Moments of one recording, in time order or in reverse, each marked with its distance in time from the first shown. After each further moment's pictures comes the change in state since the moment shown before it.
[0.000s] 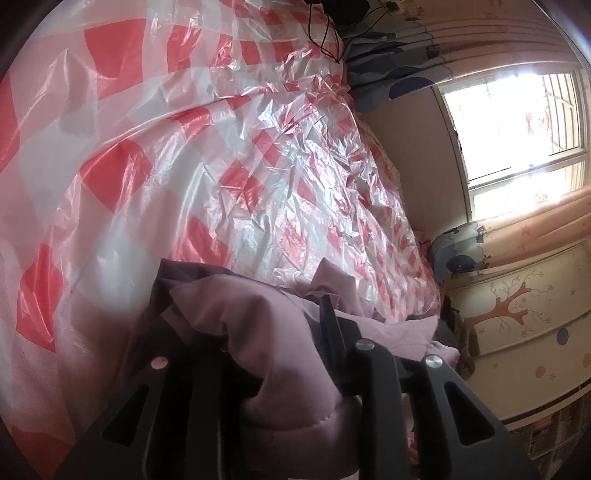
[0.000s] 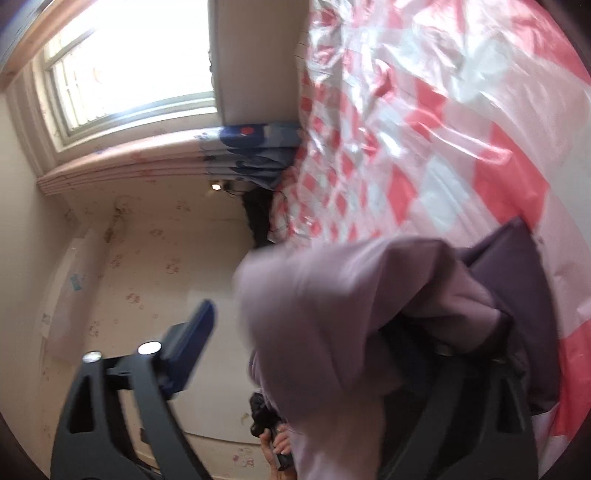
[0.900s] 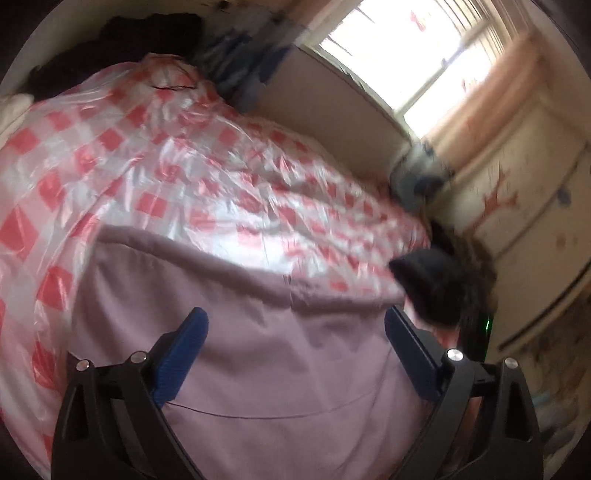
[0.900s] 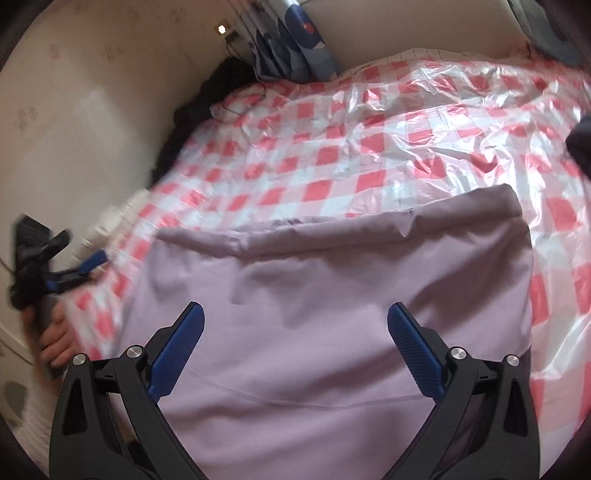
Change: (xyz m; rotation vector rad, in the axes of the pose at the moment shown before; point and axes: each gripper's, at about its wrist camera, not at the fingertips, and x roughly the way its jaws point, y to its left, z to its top) left arm -0.014 -0.162 -0.070 0.599 0.056 0.051; right arm 0.118 0.125 -0.138 -0.866 0.293 -0.726
